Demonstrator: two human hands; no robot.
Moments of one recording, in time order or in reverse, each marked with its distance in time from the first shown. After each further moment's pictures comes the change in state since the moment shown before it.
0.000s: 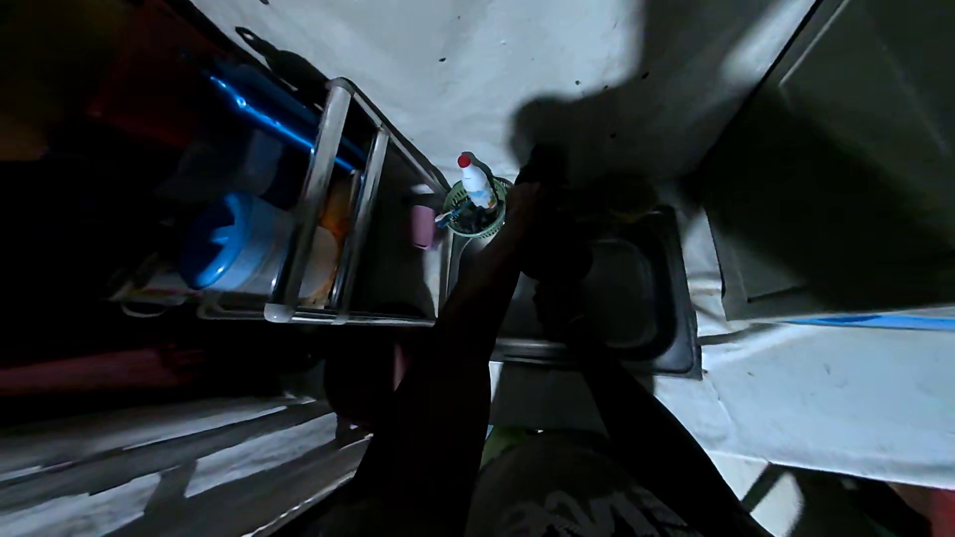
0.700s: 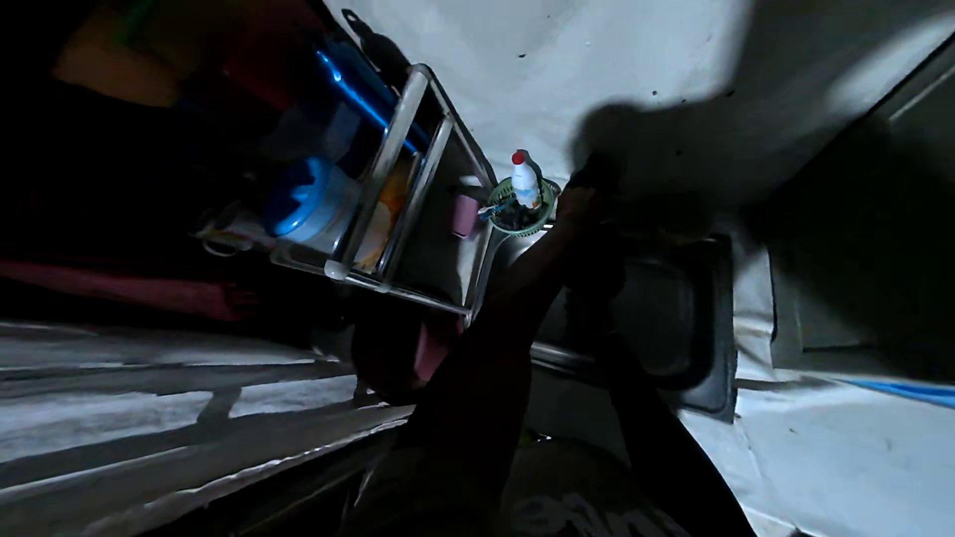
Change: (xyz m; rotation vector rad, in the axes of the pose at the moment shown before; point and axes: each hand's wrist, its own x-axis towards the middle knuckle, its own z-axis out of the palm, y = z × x) left_hand 0.001 0.002 -0.005 -0.116 -0.027 -0.076; right_hand 0.004 0.009 -0.003 -0.066 -0.025 -0.083
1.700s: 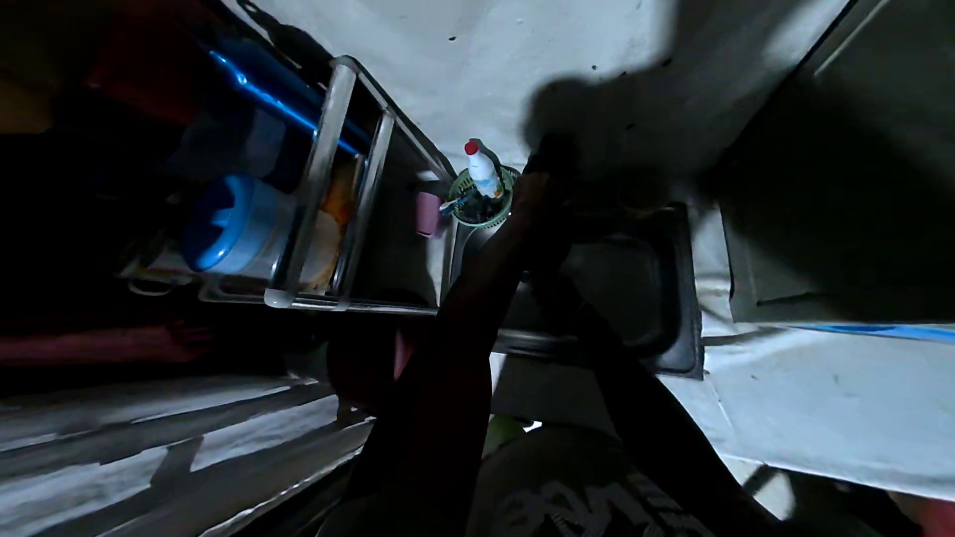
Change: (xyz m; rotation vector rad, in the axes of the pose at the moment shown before) left_hand 0.008 -0.003 0.007 0.102 -0.007 0.050; right_hand 0.026 -0.003 -0.011 0.008 -0.204 0.103
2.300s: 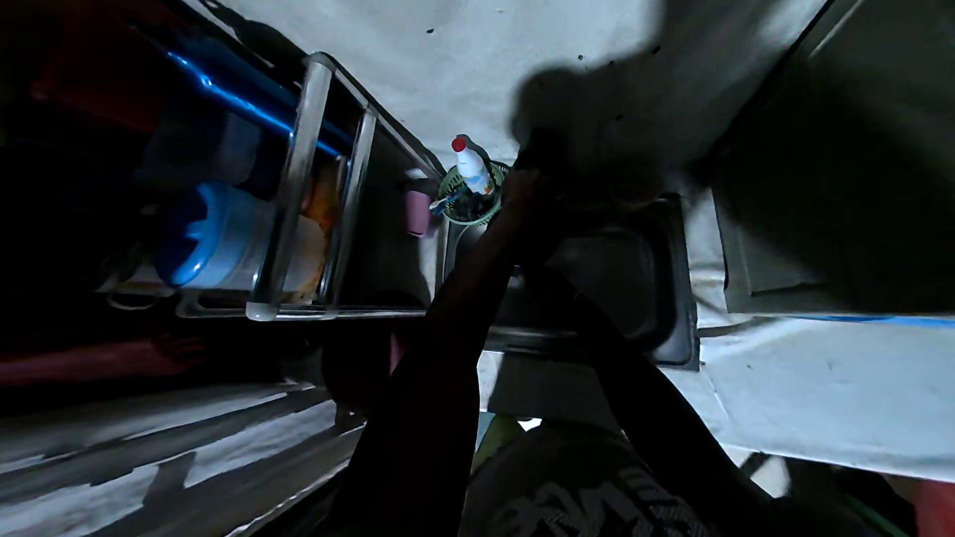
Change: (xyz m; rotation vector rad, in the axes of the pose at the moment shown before) left_hand 0.006 0.000 -0.002 0.034 -0.054 -0.010; right_hand 0.013 -0.002 -0.009 -0.138 -0.092 0.026
